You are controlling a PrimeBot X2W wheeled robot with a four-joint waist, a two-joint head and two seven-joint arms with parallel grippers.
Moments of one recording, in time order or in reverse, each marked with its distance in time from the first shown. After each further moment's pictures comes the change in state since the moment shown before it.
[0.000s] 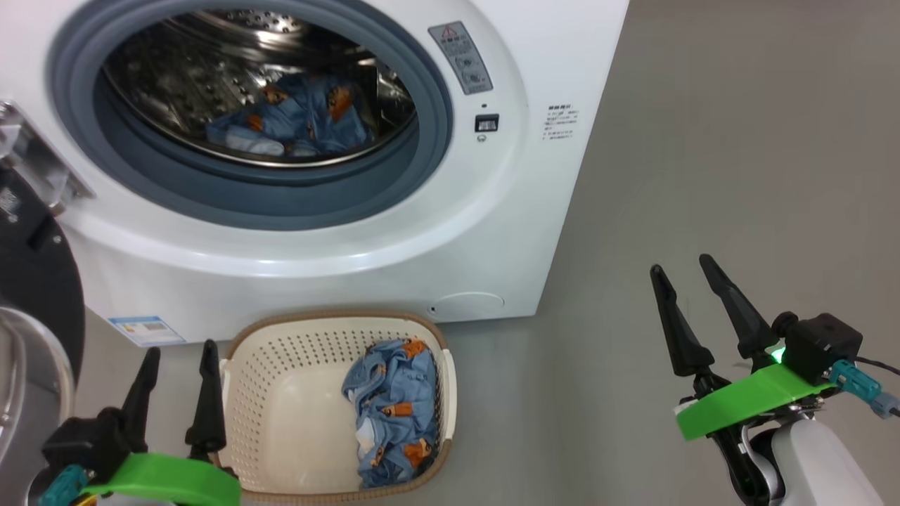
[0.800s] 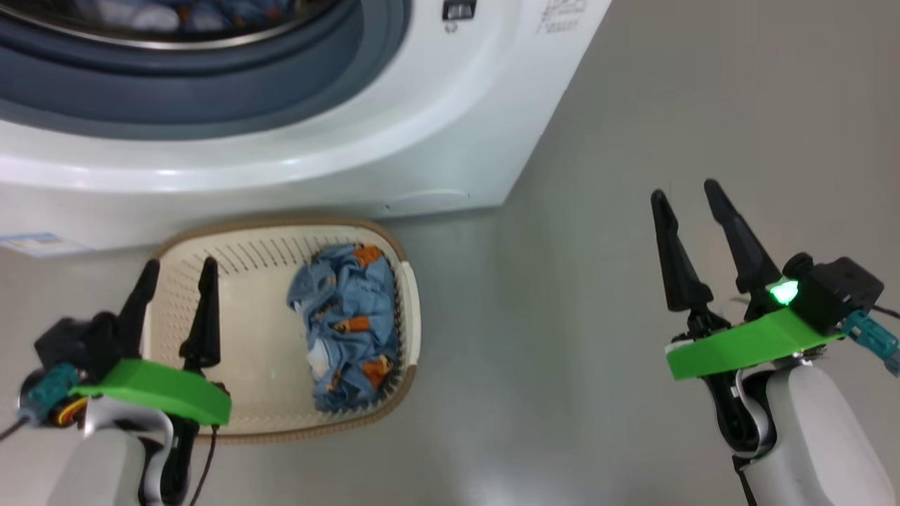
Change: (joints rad) left arm -0.267 0.035 -0.052 0.170 -0.016 -0.079 0.028; right arm -0.118 0.066 -0.042 -0.060 -0.026 0.000 0.000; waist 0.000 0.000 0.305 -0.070
